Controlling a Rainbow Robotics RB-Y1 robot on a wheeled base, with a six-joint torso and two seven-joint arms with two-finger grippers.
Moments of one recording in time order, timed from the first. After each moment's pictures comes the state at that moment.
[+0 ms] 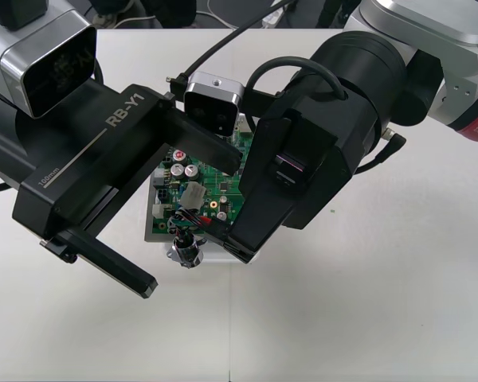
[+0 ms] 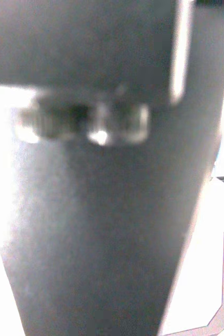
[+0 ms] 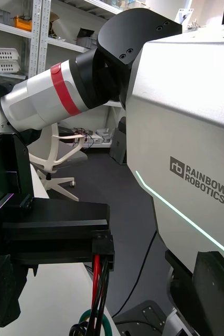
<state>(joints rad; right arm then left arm) -1.14 -0.73 0.86 -1.60 0.37 -1.57 -1.52 -0.68 0.96 -0.31 -2.05 -0.65 -1.32 0.49</state>
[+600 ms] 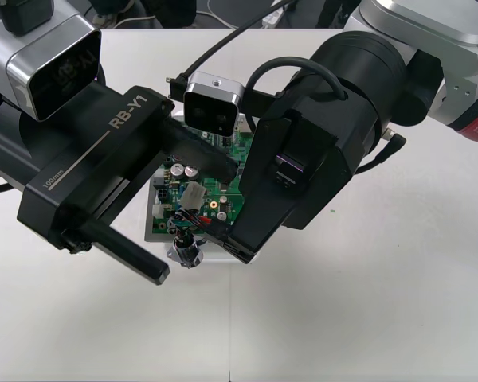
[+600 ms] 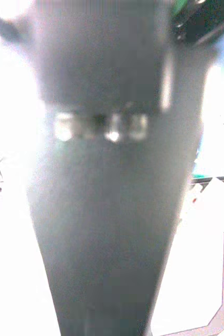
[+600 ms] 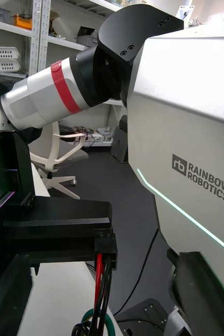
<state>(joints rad) -1.14 -0.73 0.86 -1.60 0.37 -1.57 -1.52 -0.68 0.96 -0.31 -2.05 -0.67 -1.32 0.49</state>
